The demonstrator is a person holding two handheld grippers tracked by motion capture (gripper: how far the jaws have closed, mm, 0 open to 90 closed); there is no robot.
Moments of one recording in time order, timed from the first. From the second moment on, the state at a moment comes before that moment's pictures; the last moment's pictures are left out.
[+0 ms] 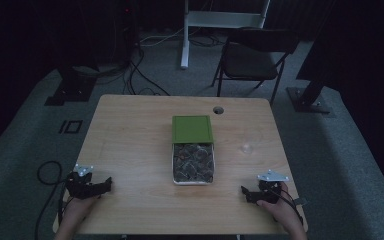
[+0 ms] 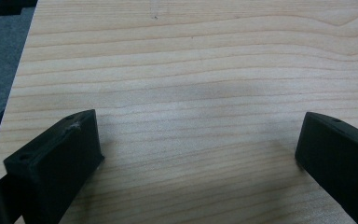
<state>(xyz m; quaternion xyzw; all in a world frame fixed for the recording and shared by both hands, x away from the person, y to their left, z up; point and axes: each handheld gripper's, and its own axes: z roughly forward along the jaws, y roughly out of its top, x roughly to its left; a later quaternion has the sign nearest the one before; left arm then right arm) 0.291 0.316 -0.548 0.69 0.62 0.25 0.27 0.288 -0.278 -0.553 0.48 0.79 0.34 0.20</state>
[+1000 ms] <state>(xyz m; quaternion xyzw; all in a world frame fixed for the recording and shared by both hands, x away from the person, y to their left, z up) 0.291 0.316 -0.548 0.69 0.62 0.25 0.27 0.288 -0.278 -0.552 0.49 0.78 0.34 0.20</state>
